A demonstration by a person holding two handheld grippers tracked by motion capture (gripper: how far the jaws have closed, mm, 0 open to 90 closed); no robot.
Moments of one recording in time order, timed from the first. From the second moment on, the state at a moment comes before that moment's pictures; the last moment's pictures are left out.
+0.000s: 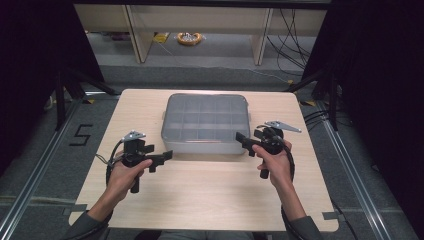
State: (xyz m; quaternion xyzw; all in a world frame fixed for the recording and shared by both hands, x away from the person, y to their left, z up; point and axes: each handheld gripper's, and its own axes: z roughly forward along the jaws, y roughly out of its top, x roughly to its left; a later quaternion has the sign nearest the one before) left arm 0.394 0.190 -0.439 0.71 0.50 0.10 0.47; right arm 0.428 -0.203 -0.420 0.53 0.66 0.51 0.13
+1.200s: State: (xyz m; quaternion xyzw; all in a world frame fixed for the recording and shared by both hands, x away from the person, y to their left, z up) left arm 0.333 0.171 -0.492 0.77 0.45 0.07 0.45; right arm 0.387 -0.192 -0.438 0.50 0.70 0.49 0.12
